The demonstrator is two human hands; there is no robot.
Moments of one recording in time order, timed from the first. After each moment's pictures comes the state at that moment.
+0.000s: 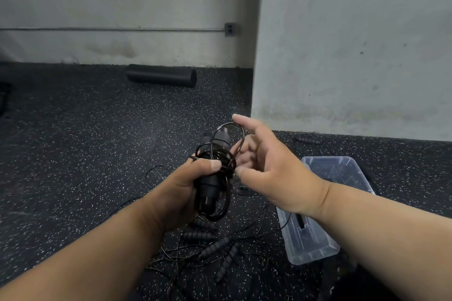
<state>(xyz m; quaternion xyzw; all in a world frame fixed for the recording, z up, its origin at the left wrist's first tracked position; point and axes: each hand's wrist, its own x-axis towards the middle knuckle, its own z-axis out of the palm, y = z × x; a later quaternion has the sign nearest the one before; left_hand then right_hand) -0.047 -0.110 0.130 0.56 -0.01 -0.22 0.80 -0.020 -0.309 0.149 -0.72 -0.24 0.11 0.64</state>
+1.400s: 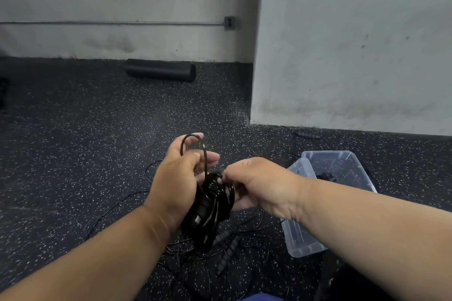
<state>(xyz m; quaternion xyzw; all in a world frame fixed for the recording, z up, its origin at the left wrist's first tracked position) -0.055 -0.116 0.133 0.67 0.16 0.01 0.73 -0.030 -0.278 0.147 -0.66 -0.01 0.38 0.65</state>
